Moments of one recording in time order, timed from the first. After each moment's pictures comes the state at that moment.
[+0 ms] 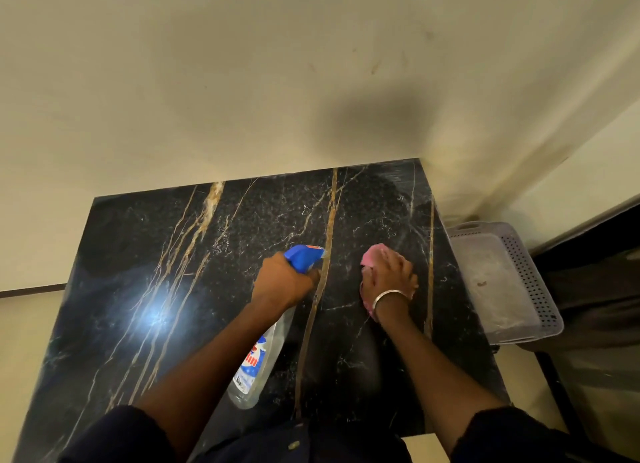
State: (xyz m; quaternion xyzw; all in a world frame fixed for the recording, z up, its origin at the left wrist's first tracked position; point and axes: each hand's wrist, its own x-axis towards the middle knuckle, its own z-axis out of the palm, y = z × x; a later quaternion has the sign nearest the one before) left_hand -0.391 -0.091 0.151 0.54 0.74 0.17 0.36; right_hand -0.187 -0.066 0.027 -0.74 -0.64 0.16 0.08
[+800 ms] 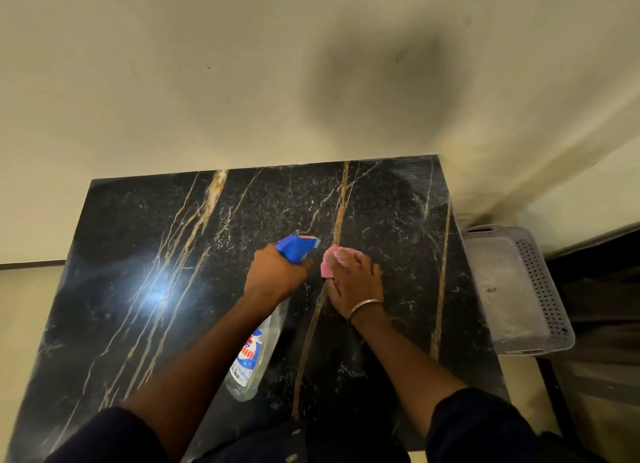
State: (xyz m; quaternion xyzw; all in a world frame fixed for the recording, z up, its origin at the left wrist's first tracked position) left_hand -0.411 -0.066 0.138 0.50 0.77 0.19 0.35; right_hand -0.239 -0.052 0.010 -0.55 -0.83 0.09 0.02
